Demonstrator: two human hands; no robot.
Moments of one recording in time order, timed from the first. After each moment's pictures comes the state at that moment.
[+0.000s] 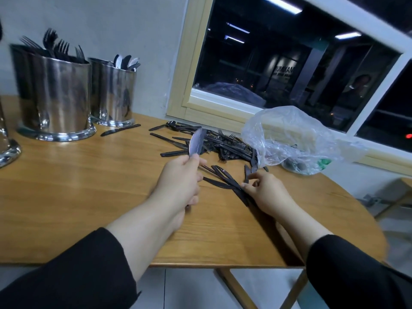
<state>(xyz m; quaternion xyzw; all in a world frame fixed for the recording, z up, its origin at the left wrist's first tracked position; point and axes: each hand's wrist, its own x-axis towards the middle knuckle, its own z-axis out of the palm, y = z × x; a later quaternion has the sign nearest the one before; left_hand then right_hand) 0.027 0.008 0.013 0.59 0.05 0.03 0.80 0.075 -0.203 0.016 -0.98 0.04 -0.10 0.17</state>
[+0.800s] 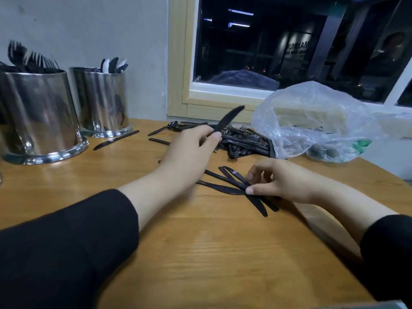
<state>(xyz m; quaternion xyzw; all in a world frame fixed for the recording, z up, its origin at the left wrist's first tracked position) 0.105 0.006 0.034 0.84 -0.15 0.19 0.48 0.118 -0.233 0.034 -0.97 -0.19 0.01 0.17</state>
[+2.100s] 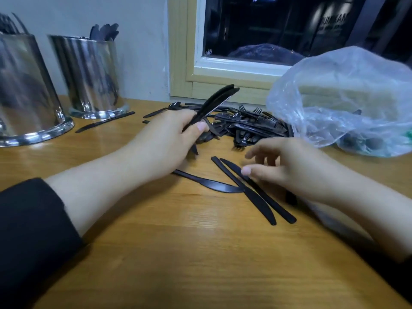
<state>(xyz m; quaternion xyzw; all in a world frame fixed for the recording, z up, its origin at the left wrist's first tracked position) 0.136 0.012 0.025 0.92 -0.10 0.18 0.34 0.148 -0.233 0.022 -0.95 -0.24 -0.05 0.19</state>
